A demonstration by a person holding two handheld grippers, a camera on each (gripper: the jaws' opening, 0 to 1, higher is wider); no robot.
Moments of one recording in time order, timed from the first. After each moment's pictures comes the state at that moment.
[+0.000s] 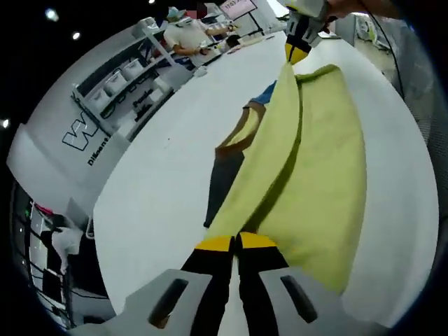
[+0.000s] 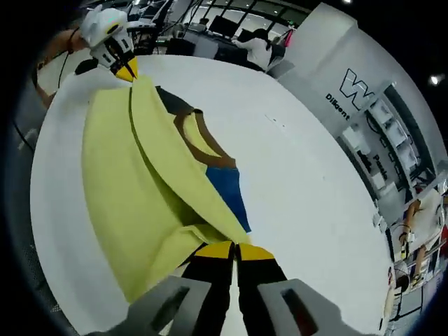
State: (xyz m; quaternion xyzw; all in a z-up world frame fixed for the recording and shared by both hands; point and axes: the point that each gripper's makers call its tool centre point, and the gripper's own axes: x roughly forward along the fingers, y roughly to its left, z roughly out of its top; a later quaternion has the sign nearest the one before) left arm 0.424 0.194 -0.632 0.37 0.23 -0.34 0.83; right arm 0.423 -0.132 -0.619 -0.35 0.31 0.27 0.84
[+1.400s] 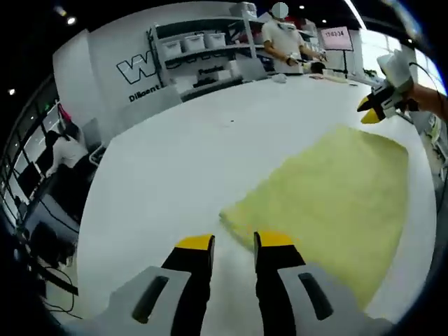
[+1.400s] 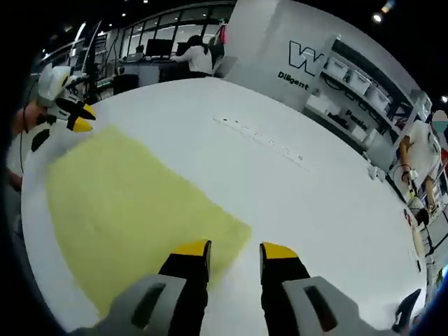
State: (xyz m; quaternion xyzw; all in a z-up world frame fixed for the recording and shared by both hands) left arm 0.457 0.225 -0.636 0.16 0.30 -0.22 0.92; right arm 0.452 -0.146 -0.625 -0.21 0.34 0.18 0.90
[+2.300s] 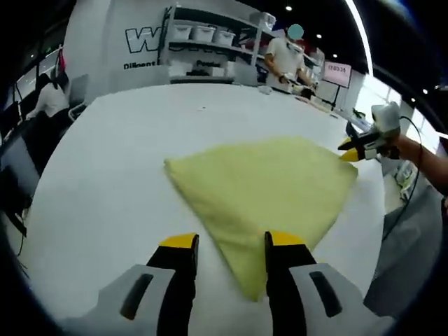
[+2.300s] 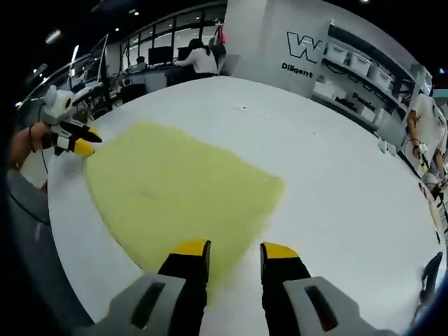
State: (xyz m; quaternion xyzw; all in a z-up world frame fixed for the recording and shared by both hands) left arm 0.361 0.195 -0.650 0.00 0.34 -0.28 0.90; right arm 0.366 -0.136 -0.643 -0.13 0.37 0.22 0.89
